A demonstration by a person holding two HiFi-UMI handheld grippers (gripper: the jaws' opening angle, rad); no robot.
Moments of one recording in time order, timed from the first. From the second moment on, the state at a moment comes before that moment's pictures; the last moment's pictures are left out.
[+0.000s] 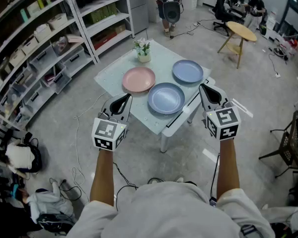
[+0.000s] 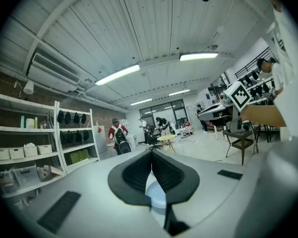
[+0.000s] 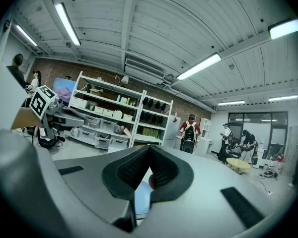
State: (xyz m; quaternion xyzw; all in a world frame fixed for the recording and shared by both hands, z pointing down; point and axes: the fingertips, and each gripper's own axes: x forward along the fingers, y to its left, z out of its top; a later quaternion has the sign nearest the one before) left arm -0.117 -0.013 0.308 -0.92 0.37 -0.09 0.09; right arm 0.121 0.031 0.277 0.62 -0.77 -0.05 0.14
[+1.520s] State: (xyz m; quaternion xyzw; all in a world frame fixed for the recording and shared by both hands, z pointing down) left arm 0.011 -0.262 0.329 -0.89 0.43 -0.12 0.04; right arm 0.233 -0.237 0.319 0.54 -0.83 -0.05 0.15
